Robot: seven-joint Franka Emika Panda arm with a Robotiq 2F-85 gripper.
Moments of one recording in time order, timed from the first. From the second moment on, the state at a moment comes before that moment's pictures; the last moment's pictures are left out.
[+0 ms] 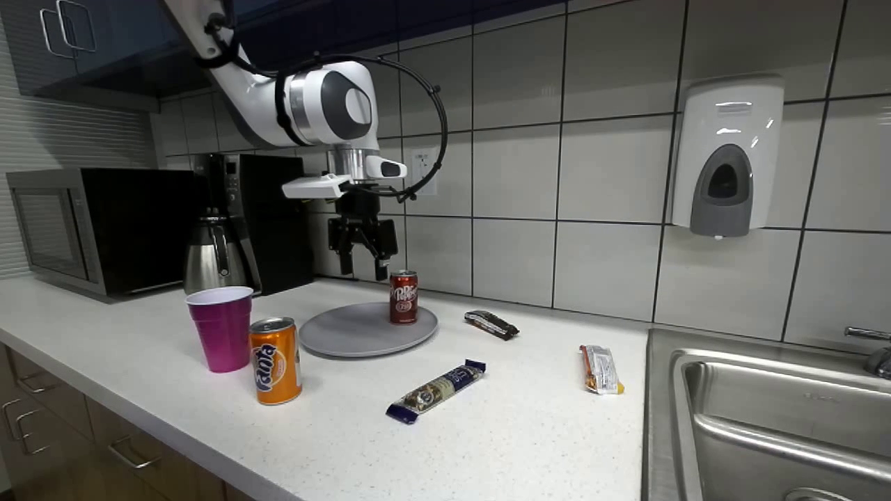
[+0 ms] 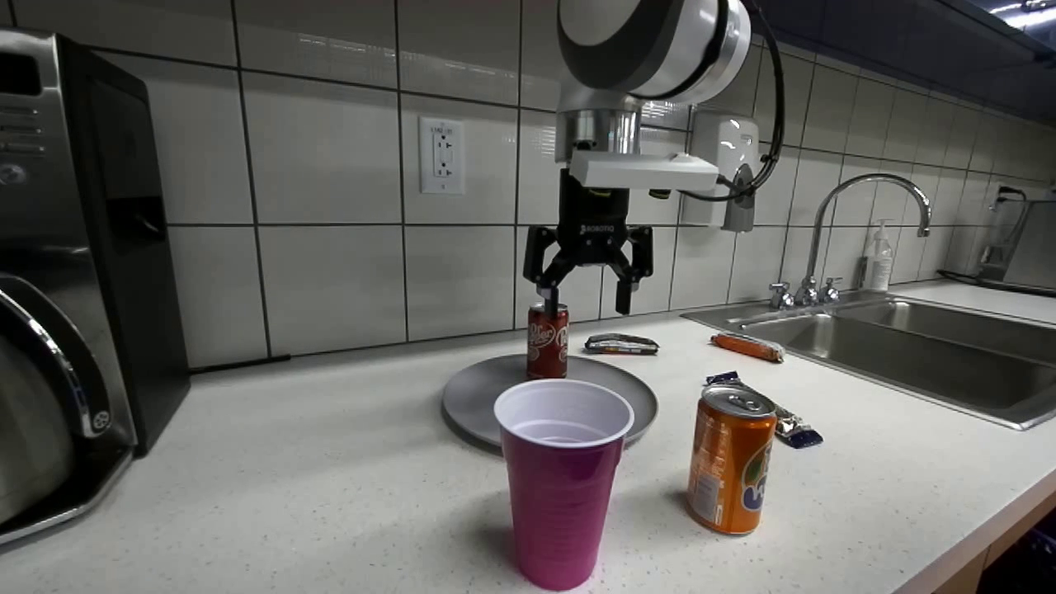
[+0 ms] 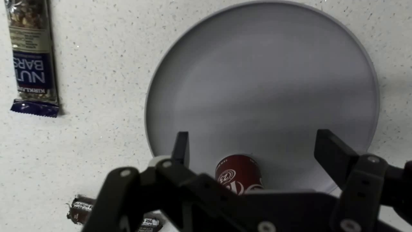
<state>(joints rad) 0.18 0.29 0.09 -1.97 -0.07 2.28 0.35</state>
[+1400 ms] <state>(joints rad) 0.17 0.50 0.05 -1.73 -0.07 2.27 0.18</state>
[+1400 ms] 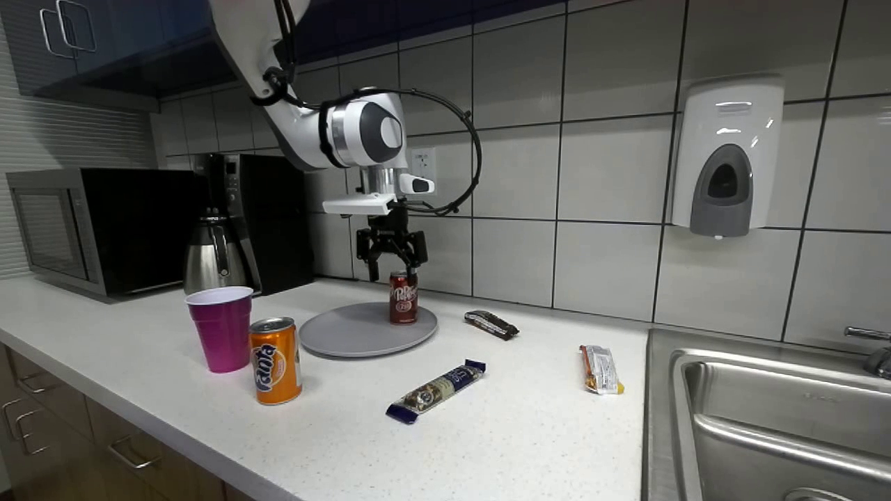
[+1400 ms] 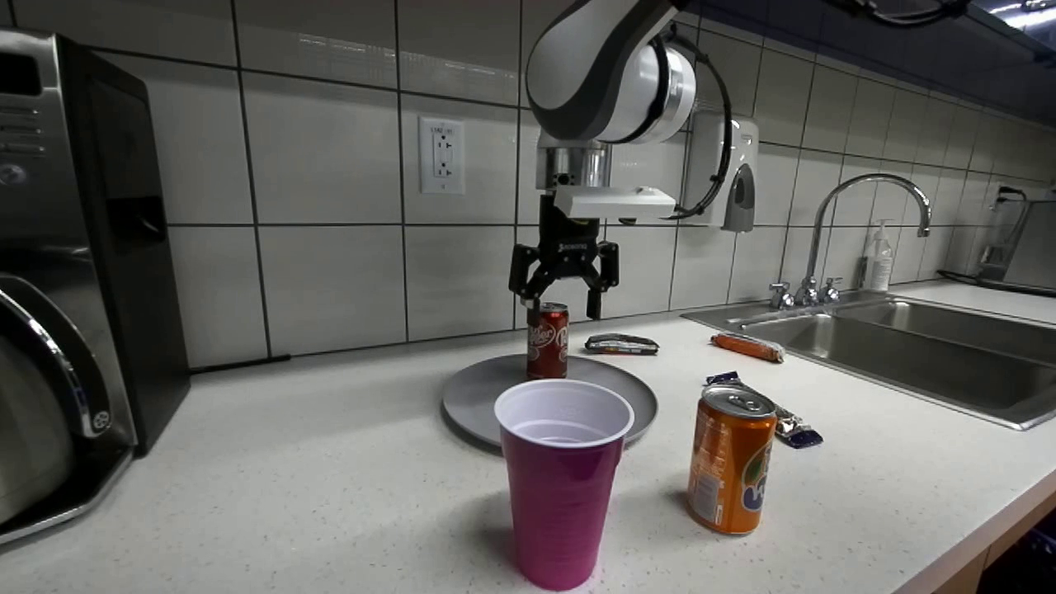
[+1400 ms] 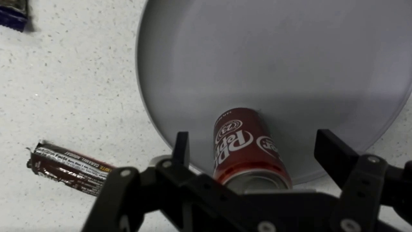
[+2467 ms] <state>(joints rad) 0.17 0.62 0.05 -1.58 -0.07 2.23 0.13</state>
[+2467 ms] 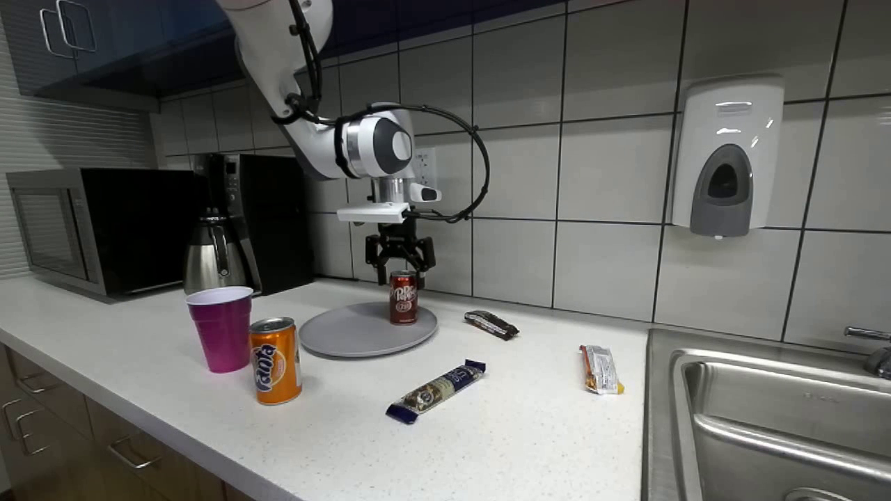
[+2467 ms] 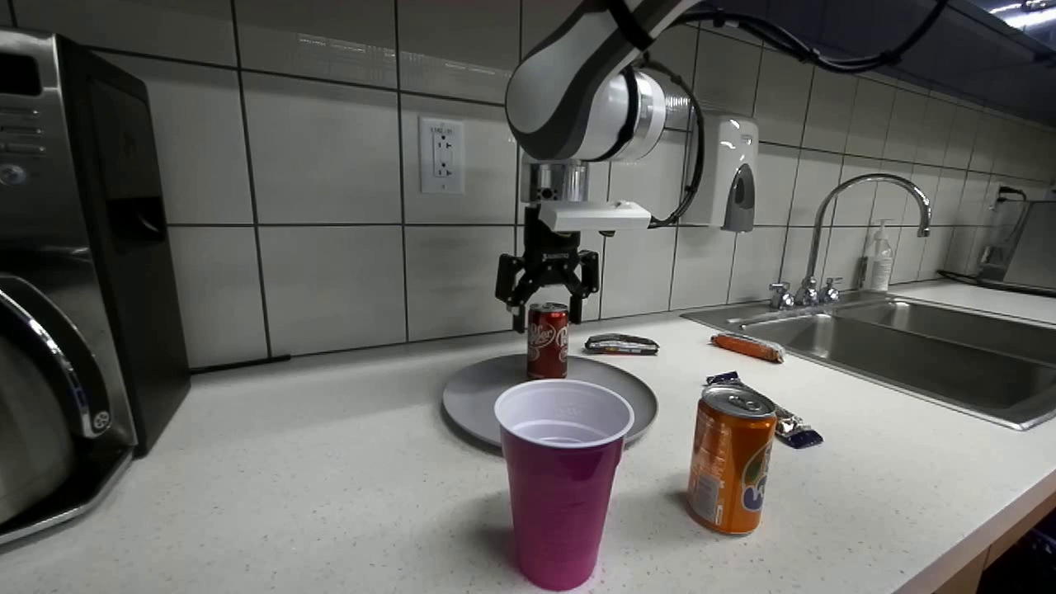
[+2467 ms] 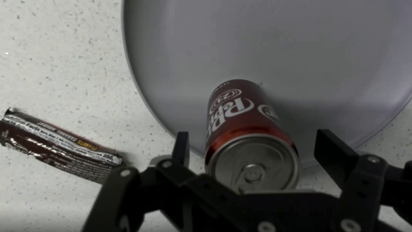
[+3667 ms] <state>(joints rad) 0.18 0.64 0.05 -1.55 -0.07 2.22 0.12</state>
